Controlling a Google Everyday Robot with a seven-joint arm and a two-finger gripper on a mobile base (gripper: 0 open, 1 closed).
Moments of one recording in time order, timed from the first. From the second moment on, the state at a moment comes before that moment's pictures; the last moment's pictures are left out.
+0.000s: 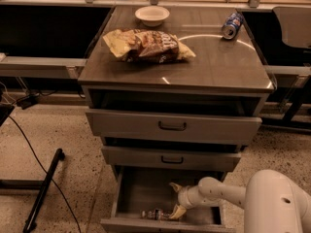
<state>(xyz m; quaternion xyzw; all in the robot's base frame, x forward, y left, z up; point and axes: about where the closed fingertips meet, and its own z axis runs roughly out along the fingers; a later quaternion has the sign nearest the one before) 0.520 -0.088 0.160 -0.65 0.67 0.19 0.29</state>
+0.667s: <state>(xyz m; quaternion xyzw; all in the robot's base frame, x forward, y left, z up) 0.523 -0.088 0.145 -0.66 0.67 0.19 0.28</state>
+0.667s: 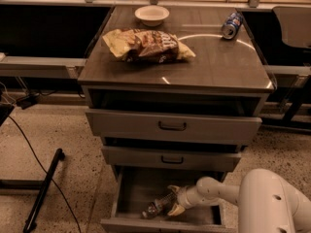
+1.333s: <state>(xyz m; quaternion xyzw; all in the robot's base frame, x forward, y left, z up) 0.524 -0.088 0.134 -0.67 0.67 0.19 0.27</state>
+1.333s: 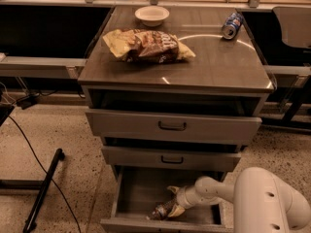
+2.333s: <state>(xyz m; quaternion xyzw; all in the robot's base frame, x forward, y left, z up) 0.519 -0.080 0.127 -0.70 0.64 0.19 0.26</state>
